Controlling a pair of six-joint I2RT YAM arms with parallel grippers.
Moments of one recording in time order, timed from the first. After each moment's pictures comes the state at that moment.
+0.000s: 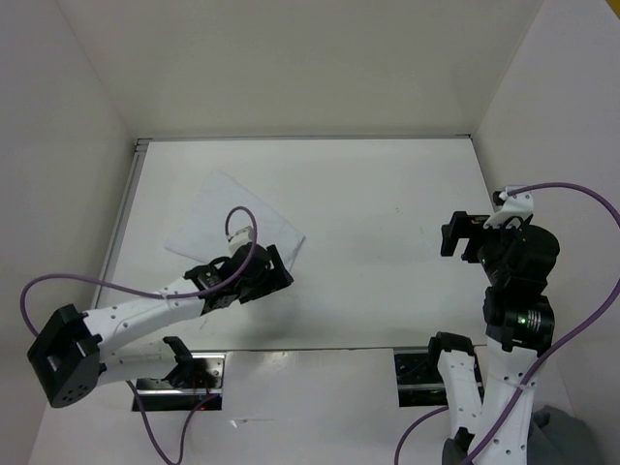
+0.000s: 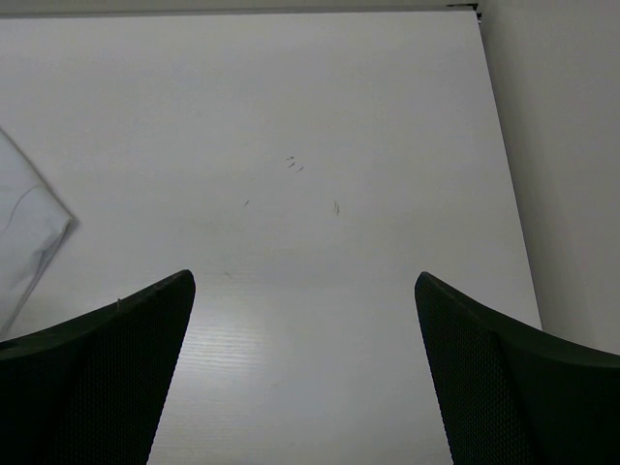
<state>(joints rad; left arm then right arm) -0.80 1.20 0.70 -0.40 -0.23 -1.04 -0.24 0.58 1.05 -0.78 -0.23 -0.04</state>
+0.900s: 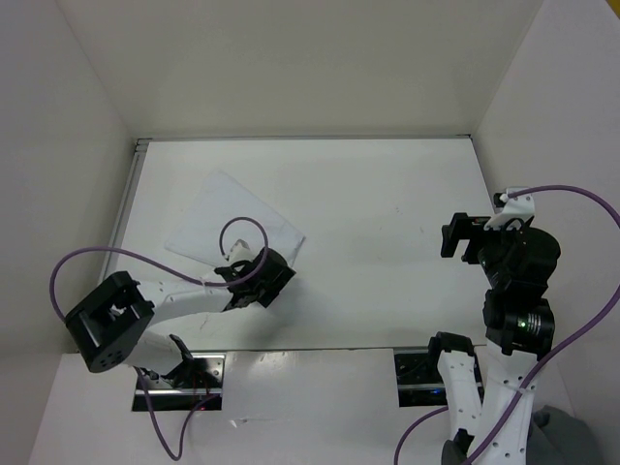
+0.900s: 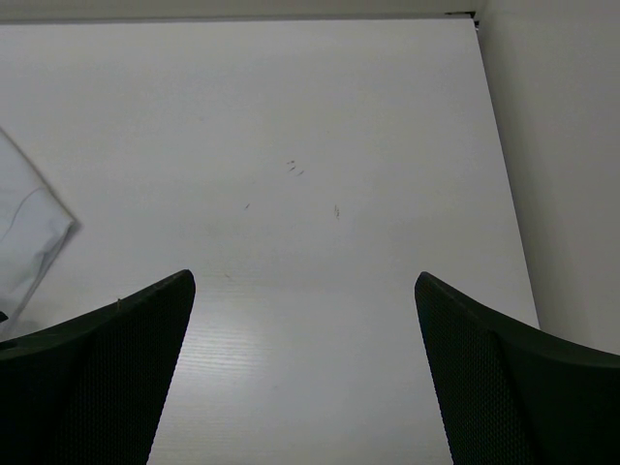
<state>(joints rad) -0.84 1.39 0.60 -0.18 -0.34 -1.59 -0.24 0.56 1.05 -0.78 -0.23 -0.04</state>
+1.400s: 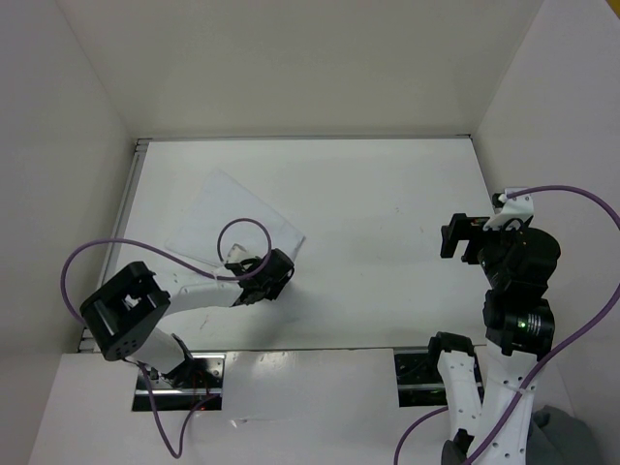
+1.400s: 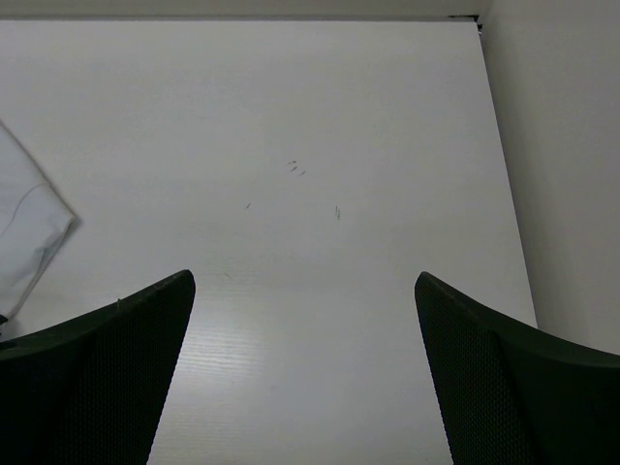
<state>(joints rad) -0.84 1.50 0.66 -0.23 -0.40 -1.78 -0.24 0.56 1.05 -0.78 -0.23 -0.05</state>
